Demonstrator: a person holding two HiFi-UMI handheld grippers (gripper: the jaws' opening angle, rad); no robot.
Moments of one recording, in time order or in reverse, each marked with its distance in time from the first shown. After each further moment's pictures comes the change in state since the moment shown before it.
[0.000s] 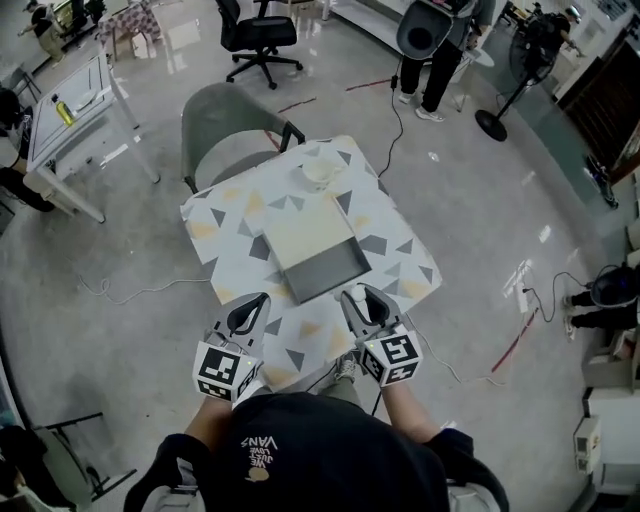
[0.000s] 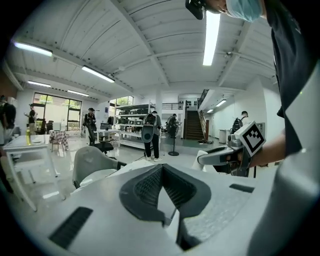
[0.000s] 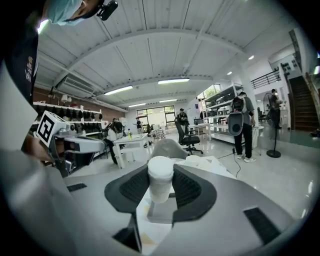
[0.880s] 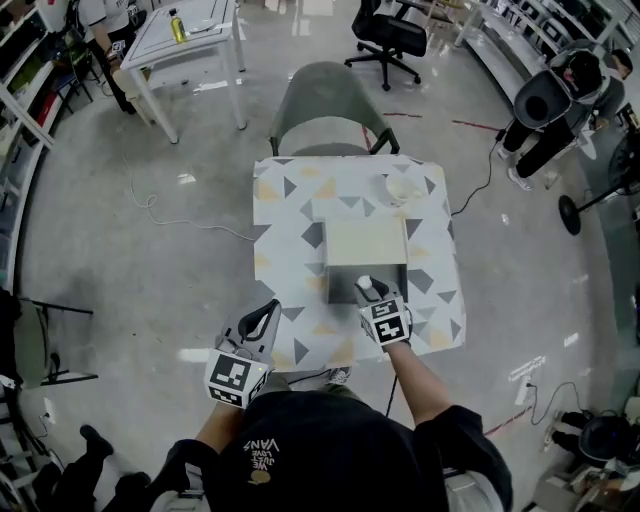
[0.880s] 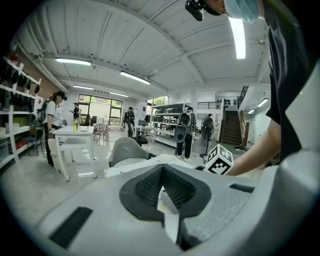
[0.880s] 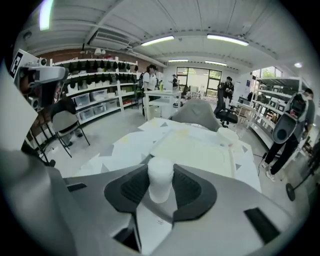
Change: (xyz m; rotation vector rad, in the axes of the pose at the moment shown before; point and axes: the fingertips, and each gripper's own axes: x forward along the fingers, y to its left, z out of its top) left arm -0.050 0.000 -0.034 -0.180 0.011 0.428; right arm 0.133 -0.013 -0.121 -0.405 0.494 0.335
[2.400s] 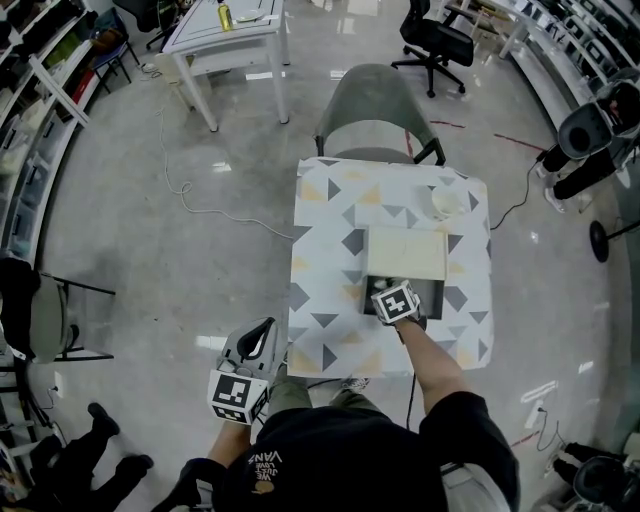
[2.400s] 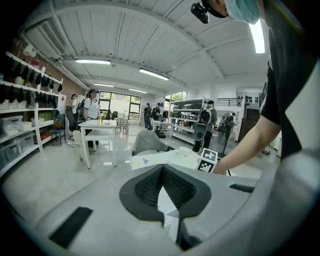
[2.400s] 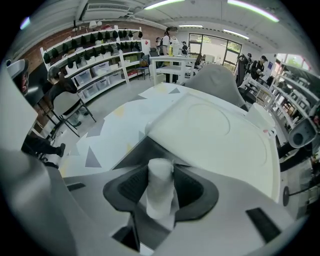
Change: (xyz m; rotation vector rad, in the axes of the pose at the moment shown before) left arm -0.057 0.056 -0.036 -0.102 0.046 0.211; right arm 0.107 0.015 -0.039 -0.070 0.360 0.109
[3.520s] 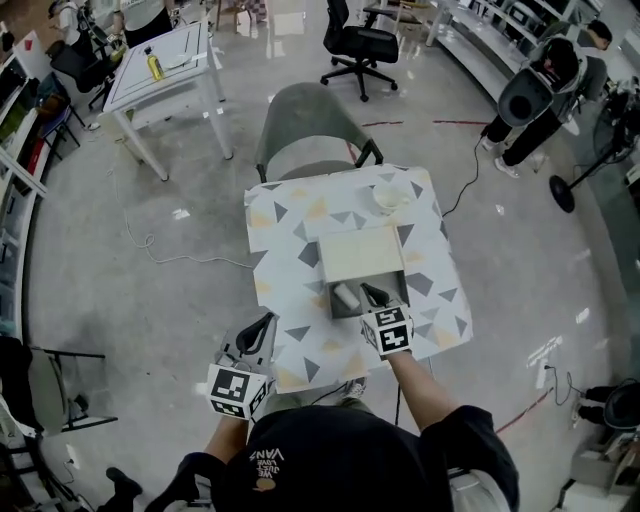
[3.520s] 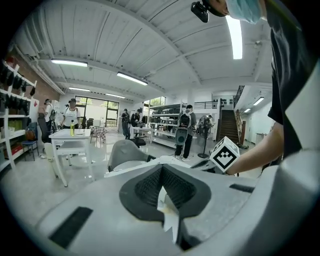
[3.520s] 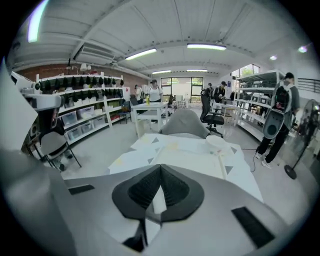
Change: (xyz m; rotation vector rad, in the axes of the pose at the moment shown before) left arm 0.046 -0.054 0.046 0.129 -0.055 -0.234; right arm -0.155 -0.009 0.027 0.233 -0.499 -0.168
